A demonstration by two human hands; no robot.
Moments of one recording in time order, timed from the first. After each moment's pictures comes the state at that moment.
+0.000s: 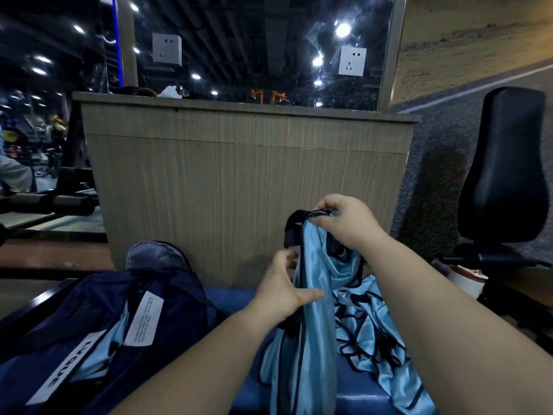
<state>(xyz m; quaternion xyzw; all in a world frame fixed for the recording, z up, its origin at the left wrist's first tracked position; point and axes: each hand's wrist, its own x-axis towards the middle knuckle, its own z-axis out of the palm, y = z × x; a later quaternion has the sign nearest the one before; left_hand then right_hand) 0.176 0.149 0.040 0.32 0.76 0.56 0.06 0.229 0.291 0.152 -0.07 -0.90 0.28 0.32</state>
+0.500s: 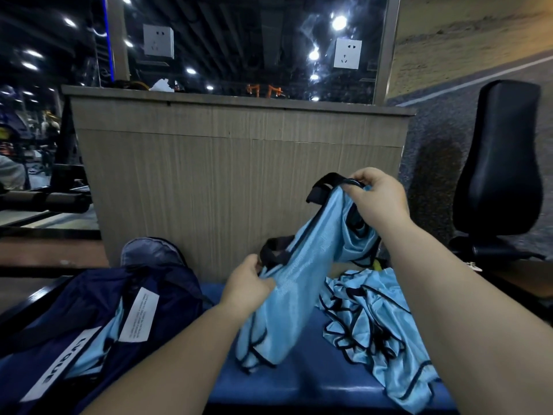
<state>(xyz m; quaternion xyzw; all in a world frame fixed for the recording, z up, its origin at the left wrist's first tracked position) 0.147 0.127 0.027 0.24 0.82 0.52 -0.02 0.243 0.328 0.167 -0.16 -0.82 0.31 0.46</state>
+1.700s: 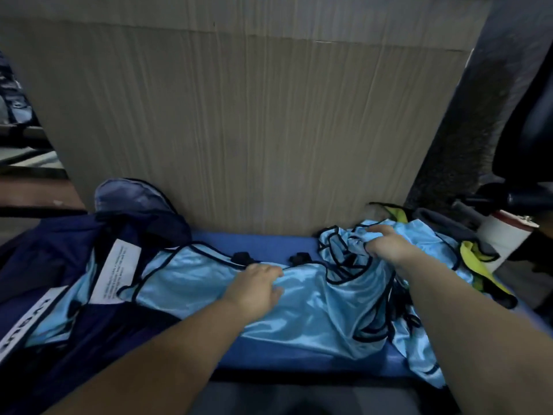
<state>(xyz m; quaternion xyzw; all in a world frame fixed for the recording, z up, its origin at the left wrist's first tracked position) 0.076 0.161 -0.109 0.40 0.90 0.16 0.02 0.176 0.425 -0.024 -0.39 -0.83 0.40 0.07</state>
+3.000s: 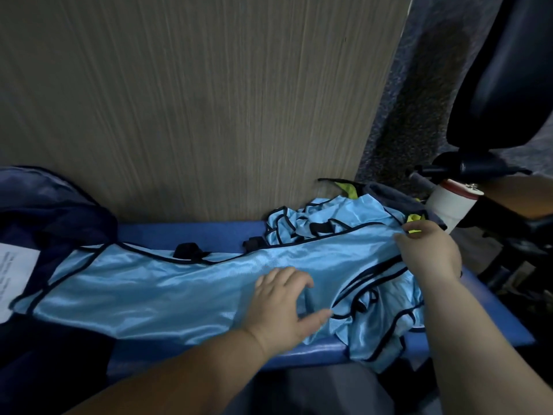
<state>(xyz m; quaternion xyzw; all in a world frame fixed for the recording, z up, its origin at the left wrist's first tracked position) 0.176 0.276 -0.128 0.49 0.82 0.29 -0.08 0.273 0.512 -0.046 -0.49 -0.78 0.29 0.28</state>
